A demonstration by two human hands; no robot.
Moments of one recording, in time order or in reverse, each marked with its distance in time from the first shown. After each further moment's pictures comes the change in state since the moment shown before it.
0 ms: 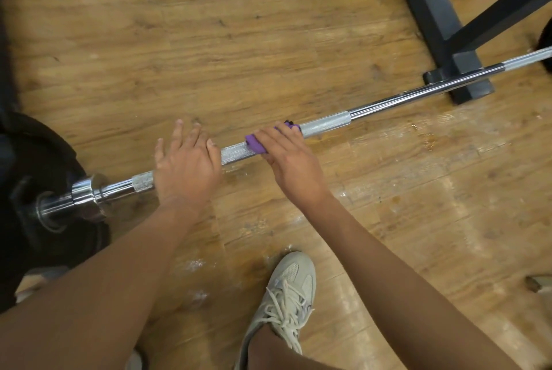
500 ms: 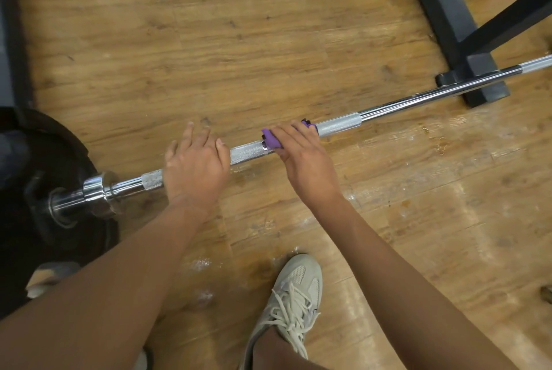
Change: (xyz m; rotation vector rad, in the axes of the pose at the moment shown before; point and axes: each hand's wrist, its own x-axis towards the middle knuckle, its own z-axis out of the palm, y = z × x) left_hand 0.001 -0.001 0.000 -0.031 0.045 0.004; right_hand 0.003 0.007 0.001 -0.002 0.049 0.064
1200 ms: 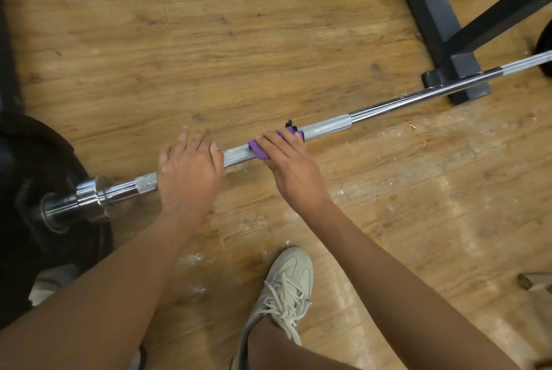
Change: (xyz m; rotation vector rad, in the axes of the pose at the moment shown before) left_hand -0.016 0.000 0.000 0.027 0.025 0.040; right_hand -0.020 -0.012 -0.005 -0.005 -0.044 -0.100
